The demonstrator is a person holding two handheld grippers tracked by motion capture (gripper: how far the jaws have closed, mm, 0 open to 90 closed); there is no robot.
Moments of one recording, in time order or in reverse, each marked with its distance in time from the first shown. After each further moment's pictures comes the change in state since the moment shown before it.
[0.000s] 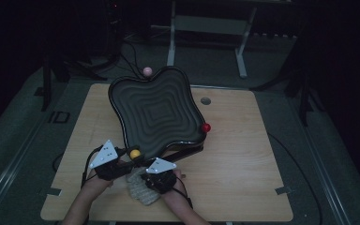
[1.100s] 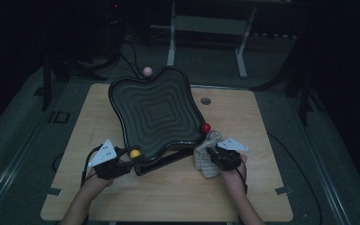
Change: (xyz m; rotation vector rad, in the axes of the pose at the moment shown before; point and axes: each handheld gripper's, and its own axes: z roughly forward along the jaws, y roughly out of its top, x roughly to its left) left arm 0.003 -0.001 0.000 -0.005 -0.027 -0.005; right arm -0.155 -0.049 -0.111 -0.037 -0.390 0.186
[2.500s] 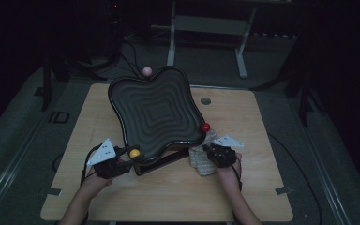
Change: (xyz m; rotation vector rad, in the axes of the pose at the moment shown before) left arm 0.004 -0.001 0.000 -0.009 -0.025 -0.005; right arm 0.003 0.000 0.018 0.022 0.030 0.043
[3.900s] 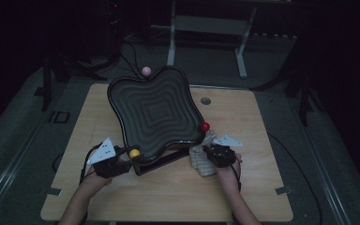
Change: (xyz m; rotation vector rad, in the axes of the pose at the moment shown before) left arm 0.003 0.002 0.000 0.017 -0.014 0.007; right arm 0.000 0.004 -0.003 0.005 -0.016 0.020
